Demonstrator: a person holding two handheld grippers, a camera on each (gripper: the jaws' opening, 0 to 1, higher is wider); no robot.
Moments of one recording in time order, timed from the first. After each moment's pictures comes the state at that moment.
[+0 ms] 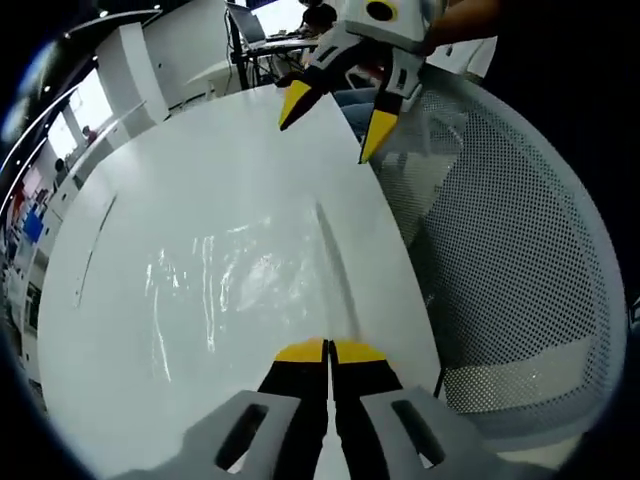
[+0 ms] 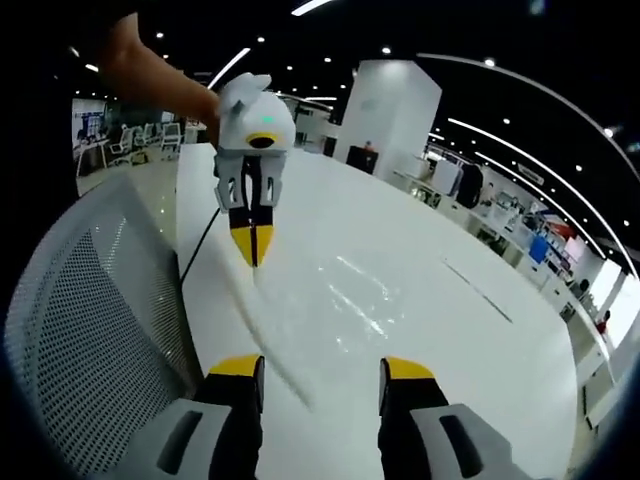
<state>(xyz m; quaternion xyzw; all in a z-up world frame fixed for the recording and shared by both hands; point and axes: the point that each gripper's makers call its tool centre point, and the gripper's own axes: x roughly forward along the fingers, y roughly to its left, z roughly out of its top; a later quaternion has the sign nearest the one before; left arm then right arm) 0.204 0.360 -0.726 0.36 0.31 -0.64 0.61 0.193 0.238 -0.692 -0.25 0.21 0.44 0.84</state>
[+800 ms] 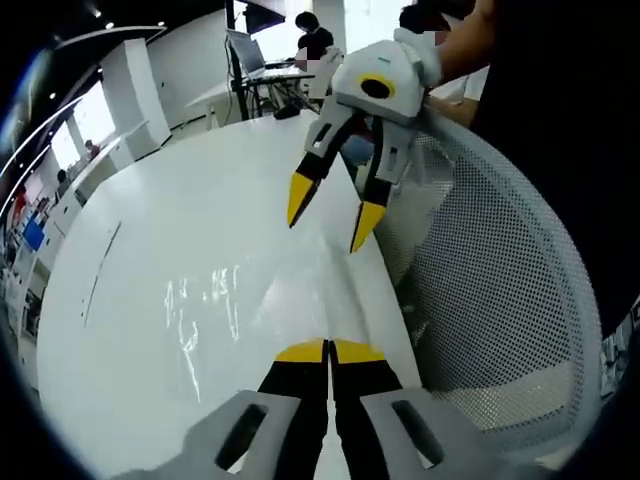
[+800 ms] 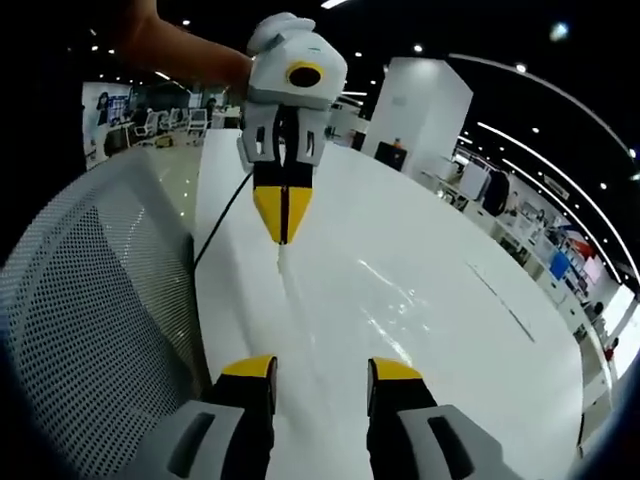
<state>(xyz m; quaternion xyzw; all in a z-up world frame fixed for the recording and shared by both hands) 0.195 0.339 -0.688 0.32 0.27 -0.66 0.62 0.189 0.265 -0.715 -0.29 0.22 0.48 0.80</state>
